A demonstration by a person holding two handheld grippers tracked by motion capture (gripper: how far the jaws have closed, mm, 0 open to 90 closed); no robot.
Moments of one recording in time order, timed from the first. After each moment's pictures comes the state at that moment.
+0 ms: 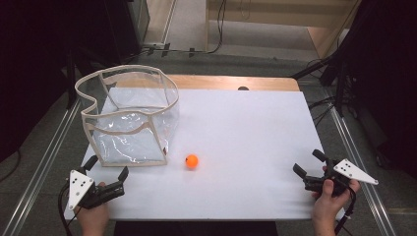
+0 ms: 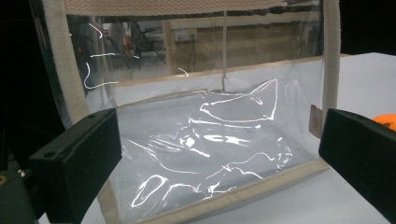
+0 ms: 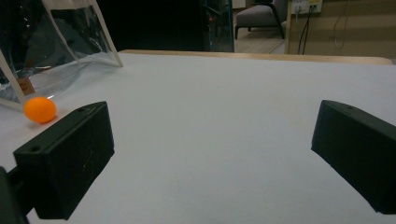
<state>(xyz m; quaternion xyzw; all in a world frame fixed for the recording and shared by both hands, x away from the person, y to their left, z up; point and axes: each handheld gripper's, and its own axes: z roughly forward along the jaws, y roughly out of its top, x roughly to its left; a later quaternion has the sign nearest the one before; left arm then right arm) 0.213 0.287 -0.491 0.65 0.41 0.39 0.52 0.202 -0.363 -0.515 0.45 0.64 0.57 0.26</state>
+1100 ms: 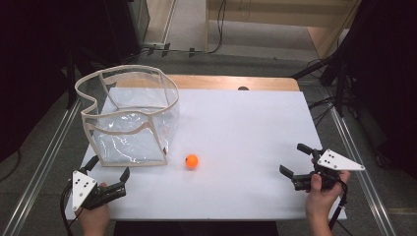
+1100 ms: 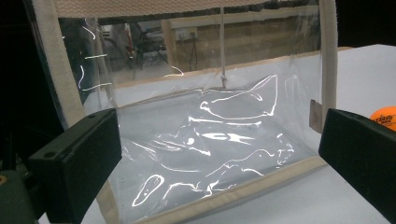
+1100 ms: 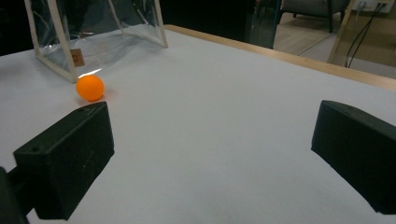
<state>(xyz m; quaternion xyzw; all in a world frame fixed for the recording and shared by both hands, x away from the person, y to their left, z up) 0.211 0.283 -0.491 0.65 0.40 0.40 0.51 0.216 -0.325 -0.475 0.36 0.72 0.54 0.23</state>
